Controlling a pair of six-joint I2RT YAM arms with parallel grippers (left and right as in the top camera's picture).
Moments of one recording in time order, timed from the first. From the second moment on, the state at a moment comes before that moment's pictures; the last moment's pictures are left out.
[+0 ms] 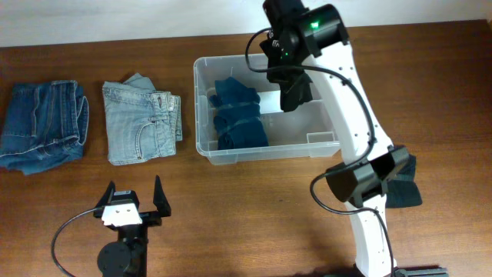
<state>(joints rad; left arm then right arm) 0.03 0.01 0.01 -0.08 -0.03 -0.04 0.38 2.32 2.69 -1.65 0.13 0.54</state>
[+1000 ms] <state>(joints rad) 0.03 0.01 0.01 -0.08 -0.03 -0.04 0.41 2.34 2.22 -1.38 0.10 0.61</state>
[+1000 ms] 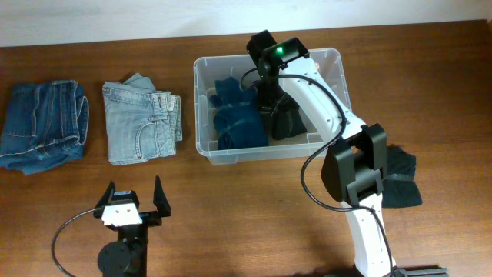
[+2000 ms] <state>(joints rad) 0.03 0.01 0.01 -0.08 -0.03 -0.04 0.41 2.34 2.22 -1.39 0.09 0.68</state>
